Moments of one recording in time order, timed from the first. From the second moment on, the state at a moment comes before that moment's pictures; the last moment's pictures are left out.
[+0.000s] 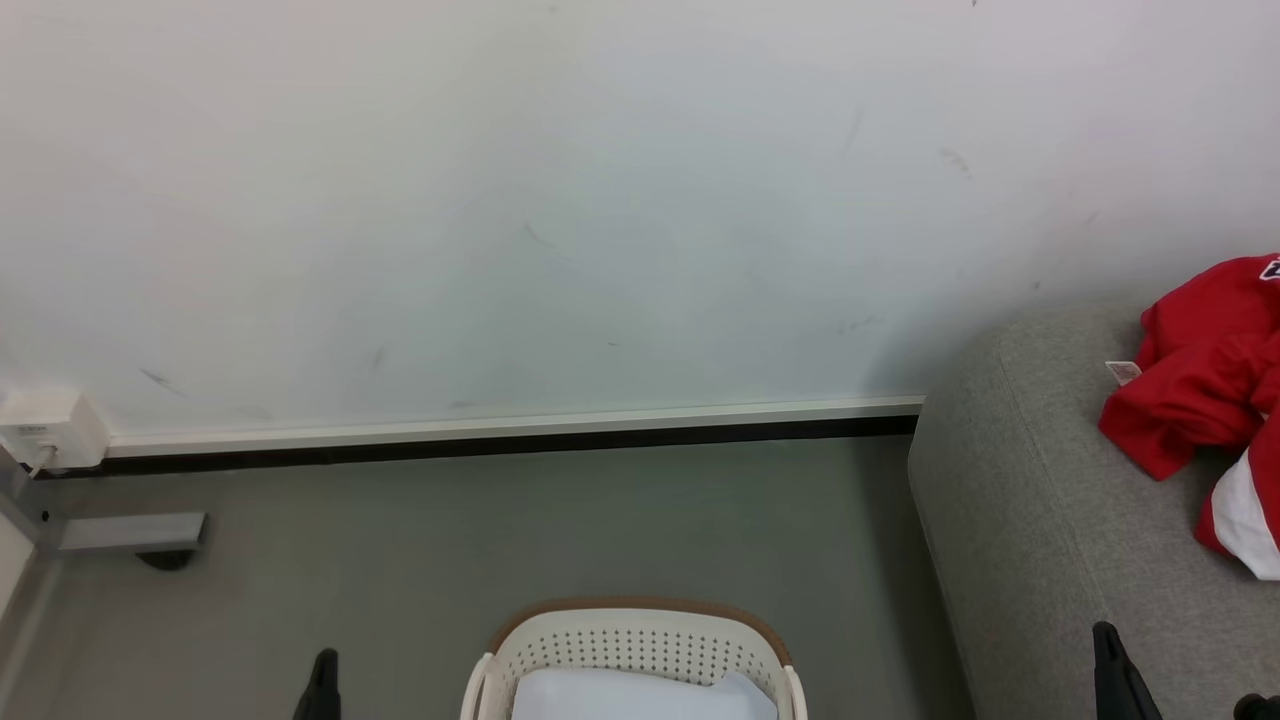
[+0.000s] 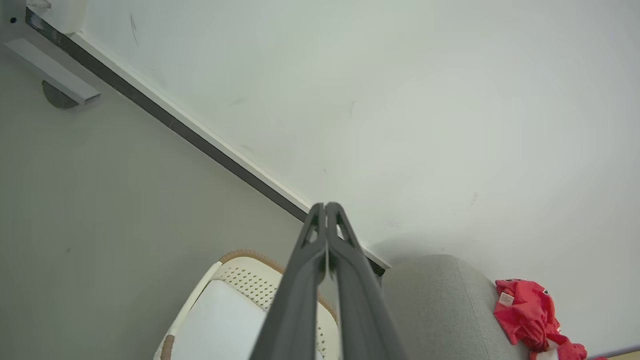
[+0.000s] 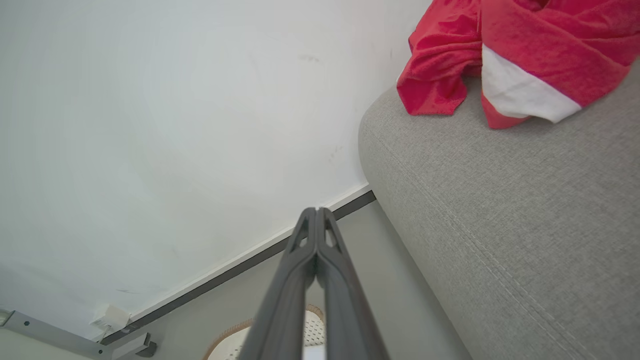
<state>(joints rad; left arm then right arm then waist) 0.06 0.04 0.05 0.25 -0.75 -0.13 -0.12 0.00 -0.04 -0.04 0.33 0.66 0.13 -0.12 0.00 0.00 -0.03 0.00</state>
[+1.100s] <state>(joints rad) -0.01 0.04 0.08 0.25 -1.13 -0.13 -0.02 -0.04 -0.04 -0.07 0.29 1.08 0.13 -0.02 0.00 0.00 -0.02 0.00</state>
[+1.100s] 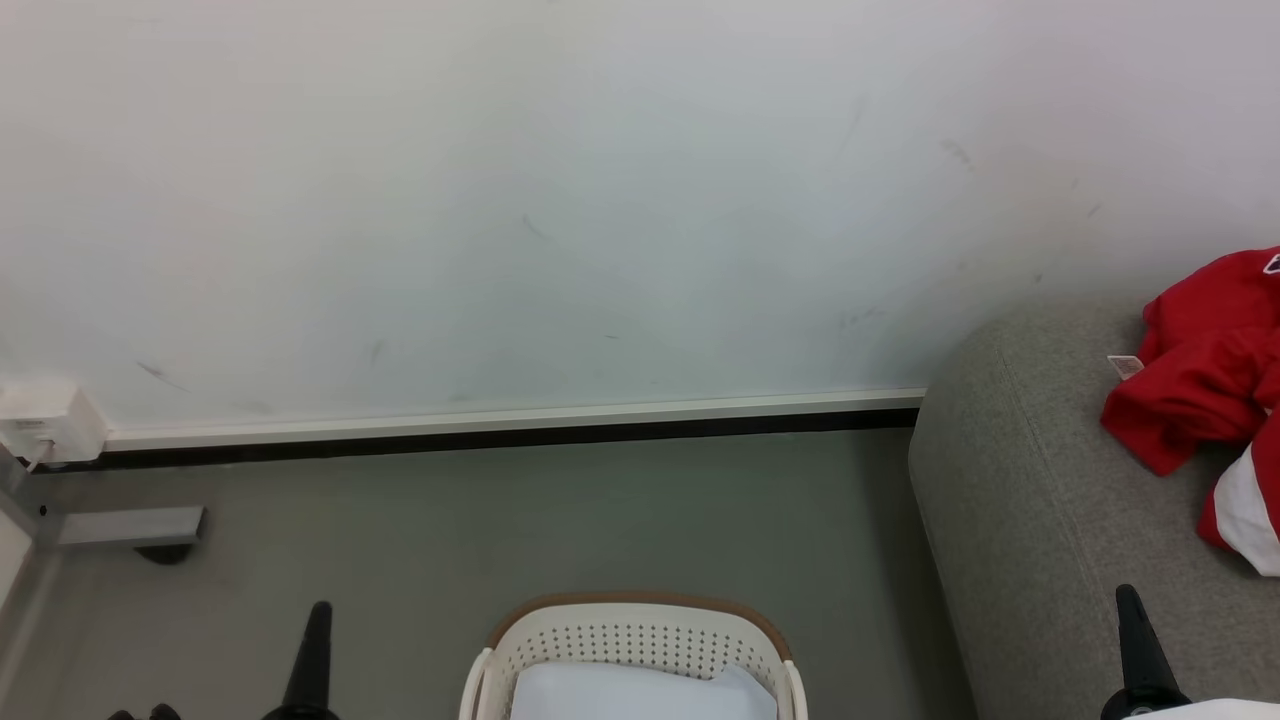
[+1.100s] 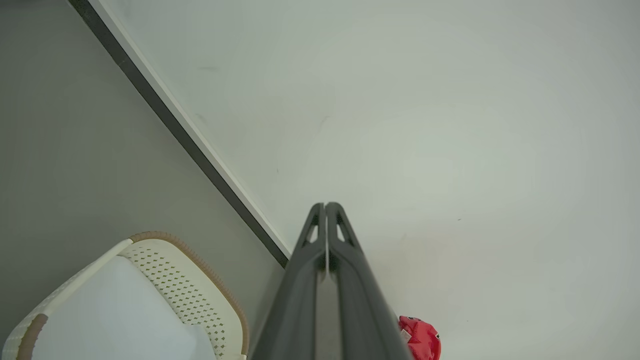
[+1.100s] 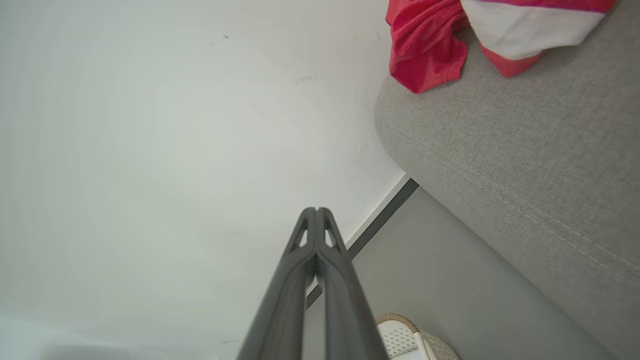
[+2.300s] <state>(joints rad) -0.07 0.04 0.10 0.25 -1.43 -0.13 0.07 -0.08 -0.04 -0.10 0.26 1.42 0.13 0.07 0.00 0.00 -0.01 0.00</state>
